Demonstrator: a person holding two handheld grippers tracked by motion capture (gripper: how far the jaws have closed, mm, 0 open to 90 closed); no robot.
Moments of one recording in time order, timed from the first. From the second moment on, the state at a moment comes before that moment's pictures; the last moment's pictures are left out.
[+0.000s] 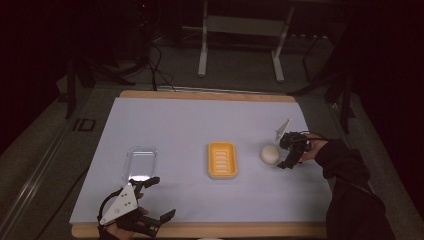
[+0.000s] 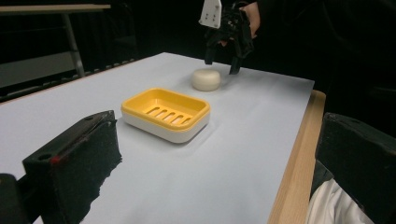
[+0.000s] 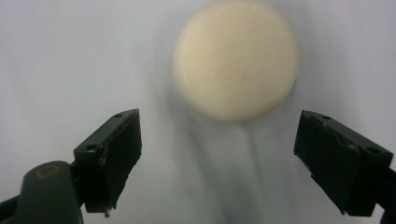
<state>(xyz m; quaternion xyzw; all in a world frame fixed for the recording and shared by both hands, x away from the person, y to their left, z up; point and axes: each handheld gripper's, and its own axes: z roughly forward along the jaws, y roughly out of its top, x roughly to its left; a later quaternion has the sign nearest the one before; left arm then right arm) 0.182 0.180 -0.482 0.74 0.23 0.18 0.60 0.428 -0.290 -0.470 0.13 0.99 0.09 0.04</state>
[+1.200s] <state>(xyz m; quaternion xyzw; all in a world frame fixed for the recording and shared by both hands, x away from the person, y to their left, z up) 0.181 0.179 -0.483 0.74 0.23 0.18 0.60 0.446 -0.264 -0.498 0.13 0.99 0.09 0.03</state>
